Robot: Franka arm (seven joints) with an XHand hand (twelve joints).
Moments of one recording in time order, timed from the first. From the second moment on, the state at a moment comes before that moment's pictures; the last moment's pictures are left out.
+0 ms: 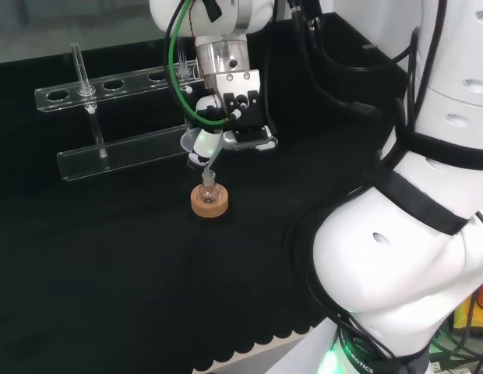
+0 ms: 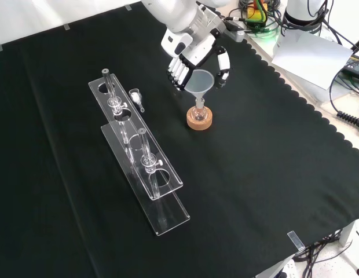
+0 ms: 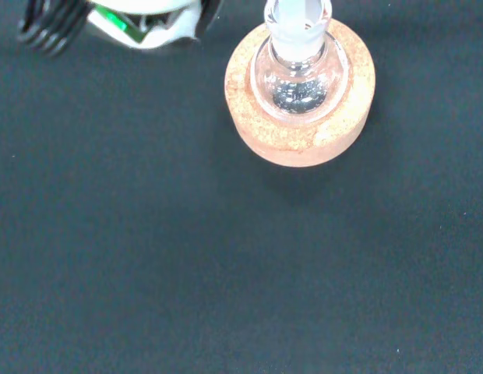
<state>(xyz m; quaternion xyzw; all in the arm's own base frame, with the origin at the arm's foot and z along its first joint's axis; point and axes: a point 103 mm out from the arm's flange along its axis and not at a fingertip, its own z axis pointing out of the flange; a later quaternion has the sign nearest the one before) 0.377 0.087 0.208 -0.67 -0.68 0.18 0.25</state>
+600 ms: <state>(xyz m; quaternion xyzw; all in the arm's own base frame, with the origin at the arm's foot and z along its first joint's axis) 0.377 0.085 0.209 -0.66 -0.69 0.18 0.24</state>
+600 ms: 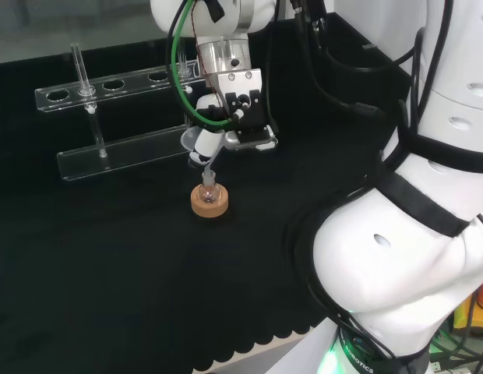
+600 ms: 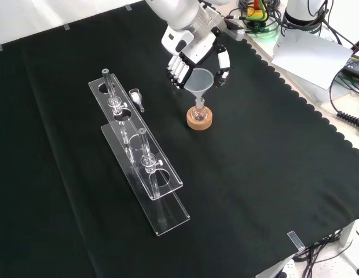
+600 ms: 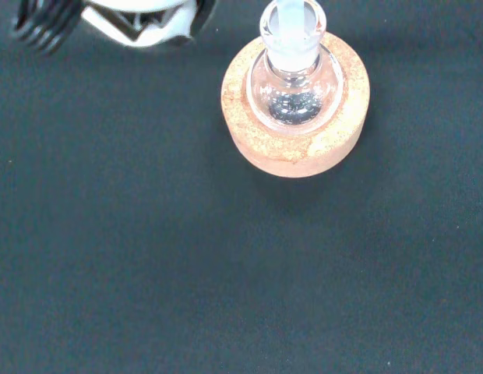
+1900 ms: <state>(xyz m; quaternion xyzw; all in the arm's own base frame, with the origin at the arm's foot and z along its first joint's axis) 0.375 0.083 0.208 -0.66 -0.69 0.19 0.23</state>
